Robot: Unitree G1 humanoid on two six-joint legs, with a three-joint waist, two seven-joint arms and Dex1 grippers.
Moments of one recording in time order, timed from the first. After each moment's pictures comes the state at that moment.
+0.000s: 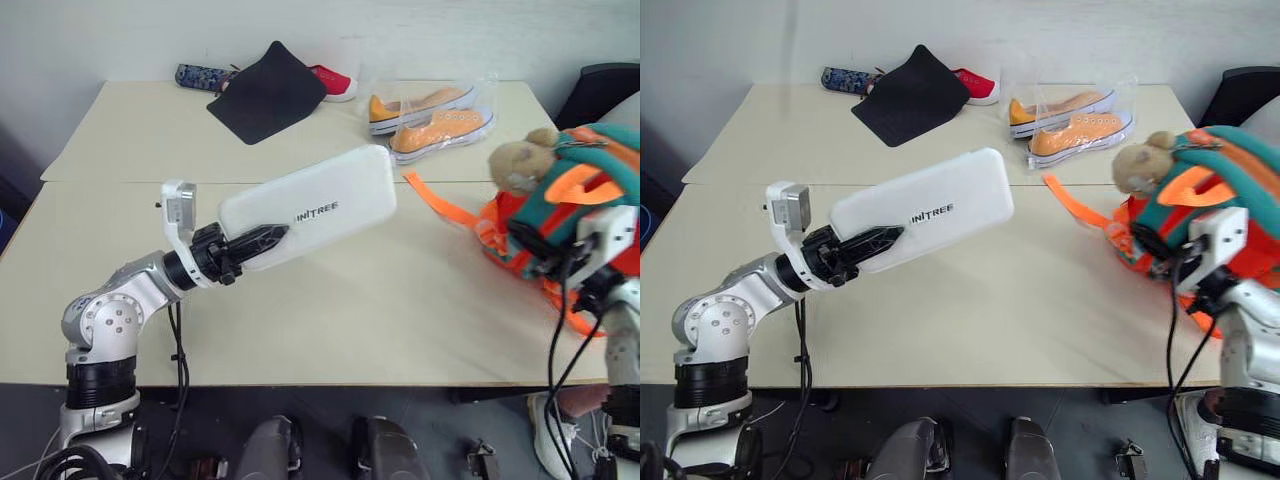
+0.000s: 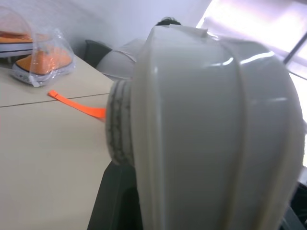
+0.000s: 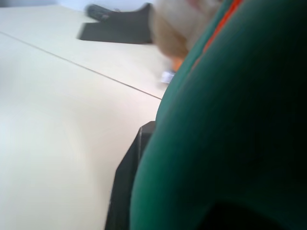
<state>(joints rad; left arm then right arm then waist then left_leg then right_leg) -0.43 0.50 0.32 -0.16 -1.04 0.88 -0.74 -0.30 -0.64 -0.31 0.10 0.49 0.11 0.89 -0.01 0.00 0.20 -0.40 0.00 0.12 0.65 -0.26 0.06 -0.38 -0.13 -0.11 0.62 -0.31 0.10</state>
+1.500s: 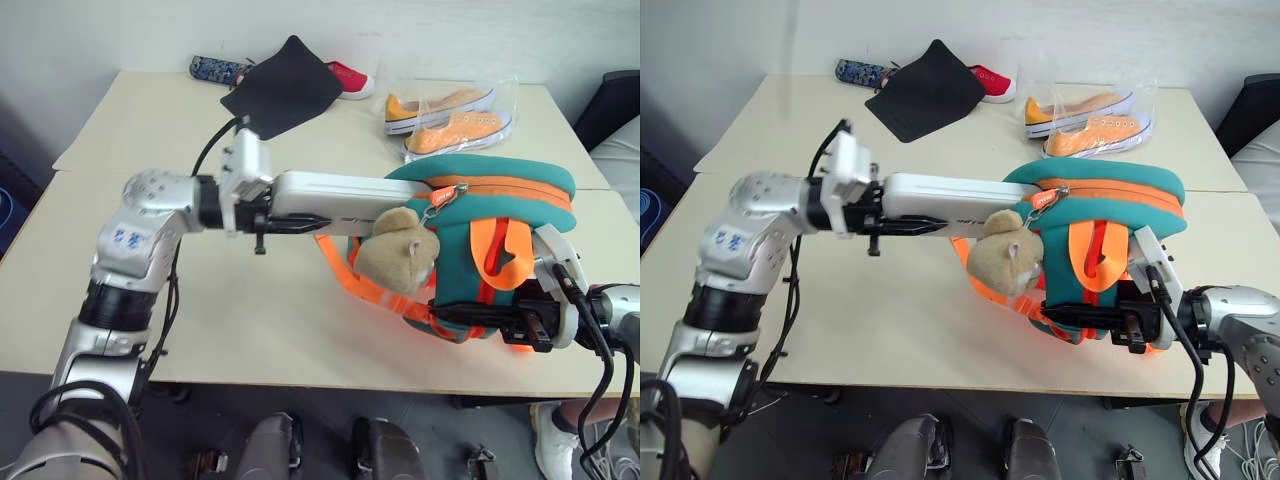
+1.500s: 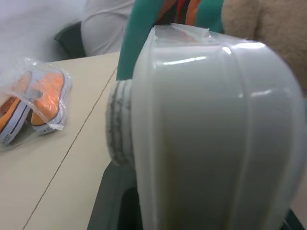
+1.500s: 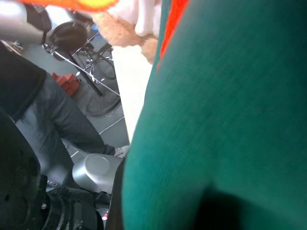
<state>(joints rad) -0.96 0.57 -0.20 0.11 -0.37 0.35 -1.14 -0.15 -0.98 -0.28 -0.42 1.02 0.85 1.13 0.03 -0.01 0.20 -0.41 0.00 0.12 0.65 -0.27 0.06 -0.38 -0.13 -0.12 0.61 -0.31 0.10</state>
